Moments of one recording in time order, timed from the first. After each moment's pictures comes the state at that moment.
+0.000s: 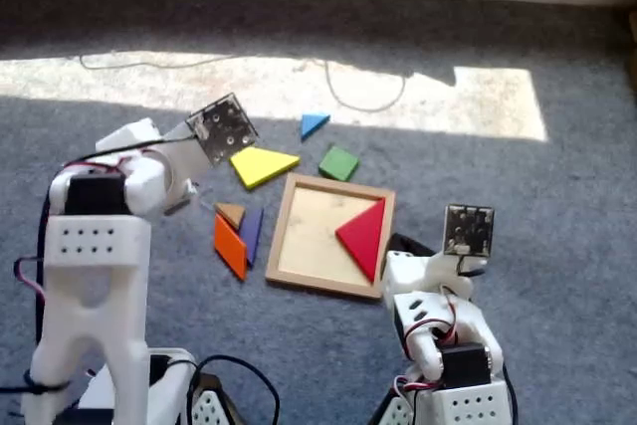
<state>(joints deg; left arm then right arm) -7.6 -32.7 29.9 67.2 -55.6 -13.0 -104.3 95.3 52.3 -9.6</state>
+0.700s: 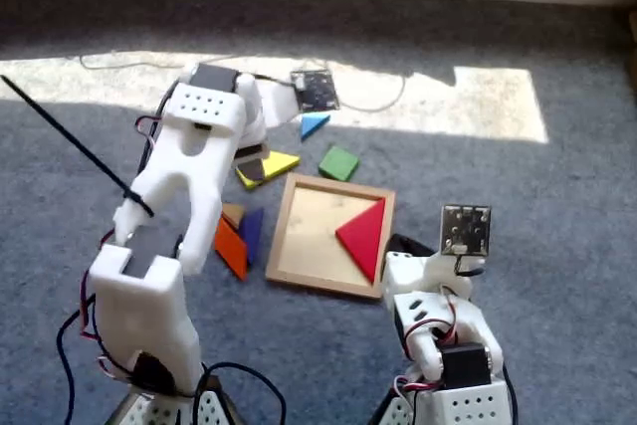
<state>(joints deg) 5.7 24.9 -14.5 76.1 -59.9 -13.0 -104.3 95.3 52.3 -8.3</state>
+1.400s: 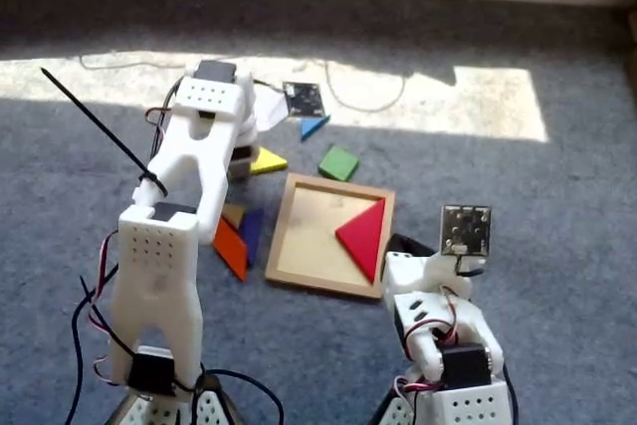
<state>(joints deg) 0.7 47.6 -35.0 88.1 -63.7 -13.0 -104.3 95.3 52.3 -8.3</state>
